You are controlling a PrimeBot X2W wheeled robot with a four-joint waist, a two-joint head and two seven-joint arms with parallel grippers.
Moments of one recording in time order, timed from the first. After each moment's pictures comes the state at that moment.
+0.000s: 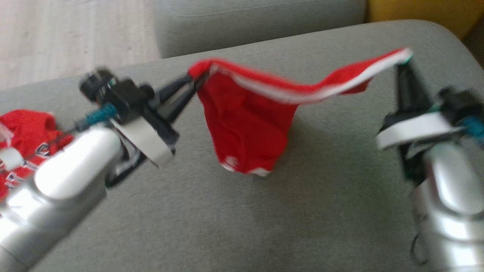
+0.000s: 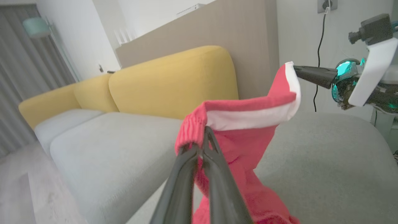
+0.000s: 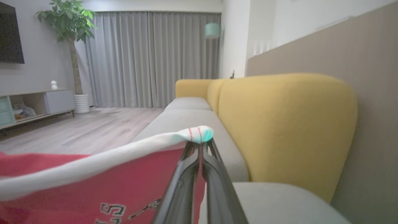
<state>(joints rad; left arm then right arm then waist) -0.88 0.55 -1.08 0.27 -0.73 -0.13 -0.16 -0.48 -0.10 0.01 0.49 0.06 0.13 -0.26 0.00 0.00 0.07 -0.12</state>
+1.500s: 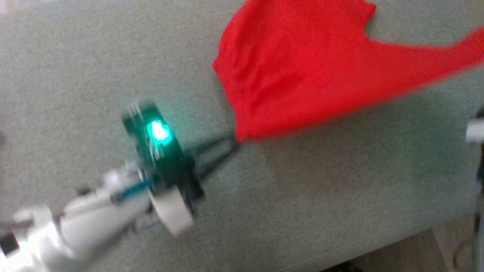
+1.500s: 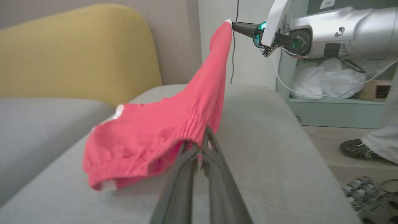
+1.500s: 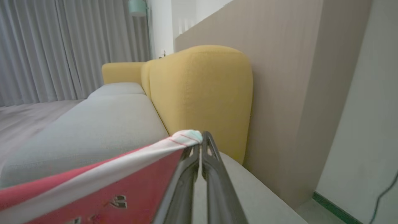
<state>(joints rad) -0.90 0.62 -1.30 0.04 -0.56 -0.06 -0.26 -0.42 -0.20 -0.27 0.27 0.22 0.13 -0.26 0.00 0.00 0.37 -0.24</state>
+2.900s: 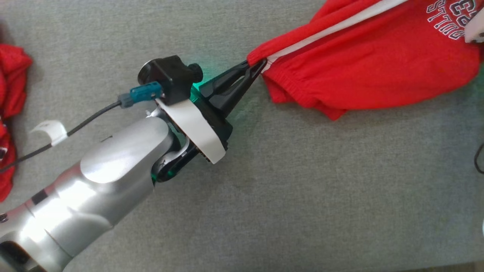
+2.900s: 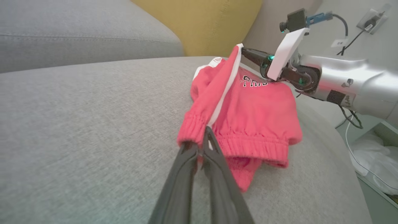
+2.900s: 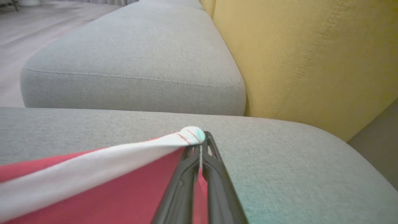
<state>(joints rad) -0.98 0.40 -1.16 0.23 -0.94 -0.12 -0.12 -0.99 -0.30 -0.10 0.83 -0.01 0.13 -0.12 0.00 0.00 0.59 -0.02</state>
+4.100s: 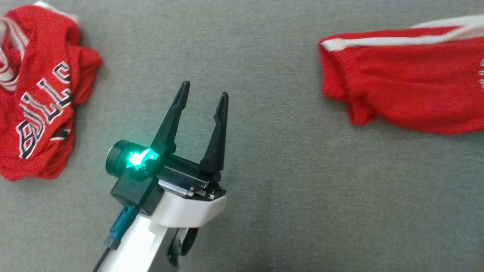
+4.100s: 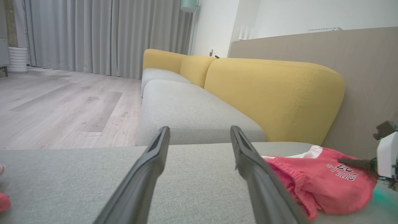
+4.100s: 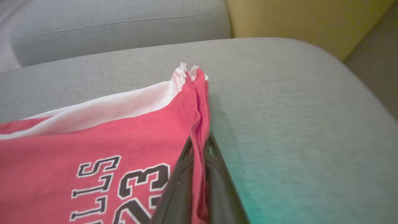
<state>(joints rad) -0.30 0.14 -0.53 -0.09 -0.33 0.09 -0.26 -0.67 -0.64 0.19 0.80 0.67 0.13 0.10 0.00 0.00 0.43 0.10</state>
